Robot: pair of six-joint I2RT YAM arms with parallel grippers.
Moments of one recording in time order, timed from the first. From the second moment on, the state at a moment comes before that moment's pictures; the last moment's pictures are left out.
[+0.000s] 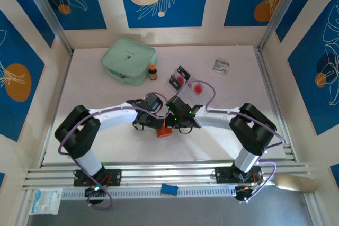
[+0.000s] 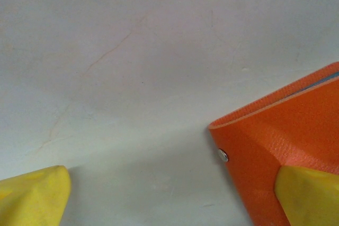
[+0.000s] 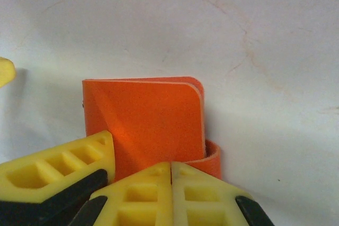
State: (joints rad) left arm -0.76 1.67 0.94 -0.54 -0.14 -0.47; right arm 0.87 1.68 0.86 -0.22 -0.07 0.81
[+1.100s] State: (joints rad) left arm -0.75 1.68 1.00 -0.60 -0.13 -0.50; right arm 0.90 1.57 0.80 -0.35 -0.08 0.82
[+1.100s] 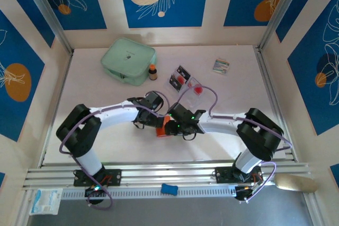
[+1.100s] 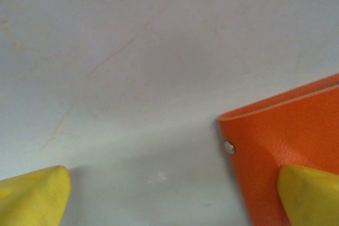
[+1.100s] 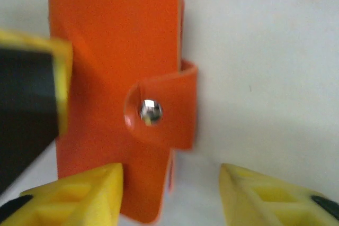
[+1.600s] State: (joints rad) left arm -0.67 1.54 1.17 -0.62 -0.13 -0.50; right arm 0.51 1.13 0.67 -0.46 -0.26 0.76
